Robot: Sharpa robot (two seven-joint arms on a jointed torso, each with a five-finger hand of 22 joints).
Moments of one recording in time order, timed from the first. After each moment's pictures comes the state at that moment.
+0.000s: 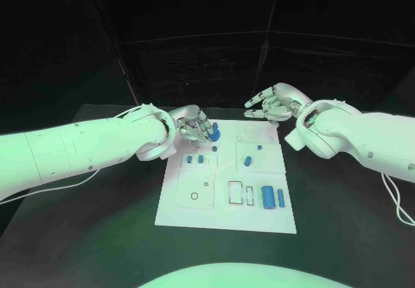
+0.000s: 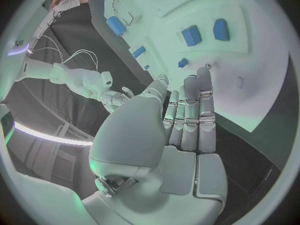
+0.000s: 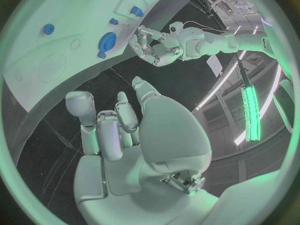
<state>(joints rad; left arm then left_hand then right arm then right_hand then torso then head) 1.36 -0.69 -0.20 1.38 -0.98 -0.23 -0.08 1.48 -0.06 0.08 0.15 0.13 0.84 0.14 0.33 0.20 0.90 0.09 0.46 0.28 1.16 0.02 0.76 0.76 0.18 1.15 0.12 0.51 0.48 1.38 -0.73 -0.15 1.39 -0.79 -0.36 0.08 1.33 -0.03 0.11 0.05 0.26 0.90 0.17 0.18 0.08 1.31 0.08 1.27 1.25 1.47 0.01 1.48 1.31 0.12 1.23 0.11 1.21 0.86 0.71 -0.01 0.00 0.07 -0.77</state>
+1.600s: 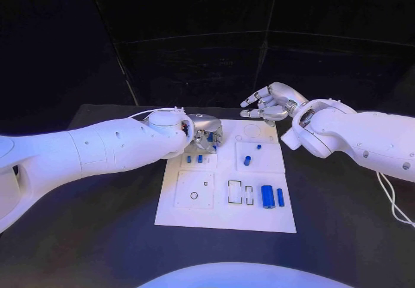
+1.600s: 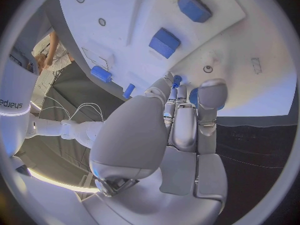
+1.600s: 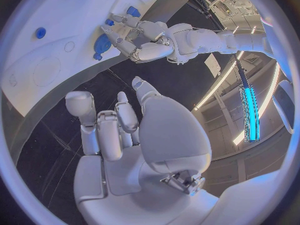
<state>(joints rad) 1.32 -0.51 -0.20 1.20 -1.44 -0.08 0.00 1.51 -0.07 0.13 0.10 0.14 1.00 0.10 0.16 0.10 1.02 0.06 0.27 0.07 1.47 -0.05 1.30 1.14 0.15 1.43 0.04 0.93 0.87 1.38 -0.71 -0.15 1.39 -0.79 -0.36 0.09 1.33 -0.03 0.11 0.05 0.26 0.90 0.17 0.18 0.08 1.31 0.08 1.27 1.25 1.47 0.01 1.48 1.31 0.12 1.23 0.11 1.21 0.86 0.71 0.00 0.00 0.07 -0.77</state>
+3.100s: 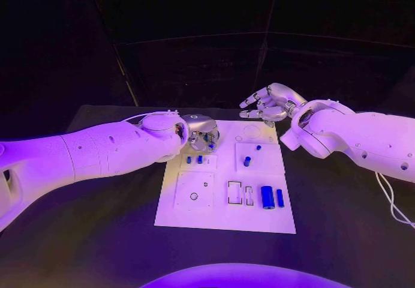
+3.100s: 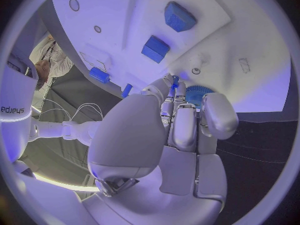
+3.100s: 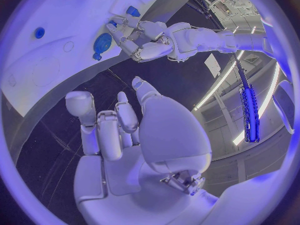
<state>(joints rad) 1.31 -0.55 -0.20 1.22 -1.47 -0.15 0.01 1.52 -0.07 0.30 0.07 0.14 1.11 0.11 0.15 0.10 1.17 0.05 0.21 0.07 1.47 -0.04 1.31 1.12 0.10 1.46 0.06 1.15 1.12 1.38 -0.71 -0.15 1.39 -0.79 -0.36 0.09 1.33 -0.03 0.11 0.05 0.26 0.90 0.17 0.18 0.08 1.31 0.08 1.27 1.25 1.47 0.01 1.48 1.31 0.12 1.23 0.11 1.21 0.86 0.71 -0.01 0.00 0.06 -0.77</state>
